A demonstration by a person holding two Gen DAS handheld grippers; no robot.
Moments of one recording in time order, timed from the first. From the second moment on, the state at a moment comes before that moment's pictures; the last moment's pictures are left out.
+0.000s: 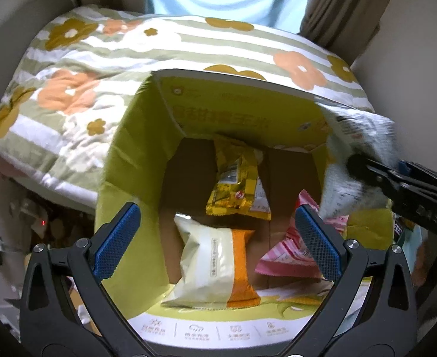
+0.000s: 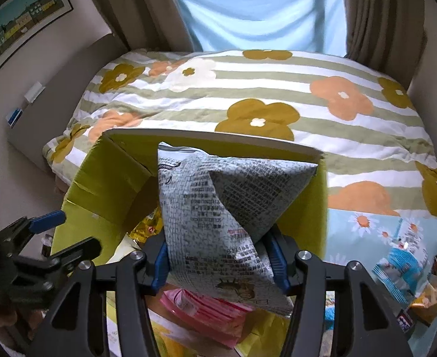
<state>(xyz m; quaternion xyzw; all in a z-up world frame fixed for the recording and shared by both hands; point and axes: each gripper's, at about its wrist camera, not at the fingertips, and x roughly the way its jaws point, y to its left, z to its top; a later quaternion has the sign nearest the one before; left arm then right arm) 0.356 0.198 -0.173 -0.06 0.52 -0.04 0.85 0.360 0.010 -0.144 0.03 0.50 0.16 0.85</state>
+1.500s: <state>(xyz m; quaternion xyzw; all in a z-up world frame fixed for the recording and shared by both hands) 0.236 0.039 -0.115 -0.01 0.47 -0.15 0.87 0.182 -0.155 -0.075 0.00 0.45 0.08 0.89</state>
